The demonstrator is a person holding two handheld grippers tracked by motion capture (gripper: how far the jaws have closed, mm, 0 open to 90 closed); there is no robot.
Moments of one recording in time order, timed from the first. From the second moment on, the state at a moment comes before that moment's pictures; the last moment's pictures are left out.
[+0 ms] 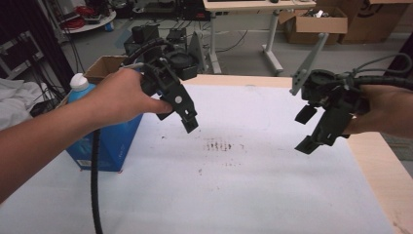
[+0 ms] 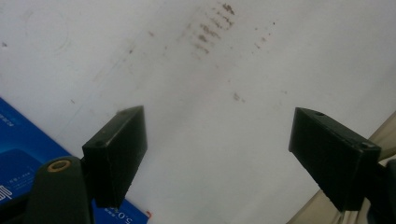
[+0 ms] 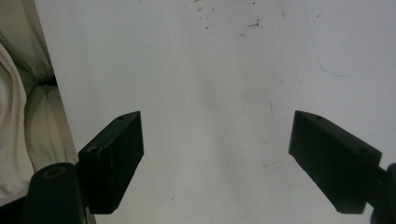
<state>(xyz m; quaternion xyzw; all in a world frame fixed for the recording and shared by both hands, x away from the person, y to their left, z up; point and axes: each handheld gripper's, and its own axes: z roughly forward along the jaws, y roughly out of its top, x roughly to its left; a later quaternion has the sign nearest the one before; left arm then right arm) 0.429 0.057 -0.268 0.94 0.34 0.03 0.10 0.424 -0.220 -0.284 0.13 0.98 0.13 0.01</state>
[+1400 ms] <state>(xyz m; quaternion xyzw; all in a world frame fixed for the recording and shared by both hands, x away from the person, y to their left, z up) 0.430 0.037 -0.292 0.96 0.25 0.01 0.09 0.427 -0.217 -0.291 0.13 0.98 0.13 0.00</state>
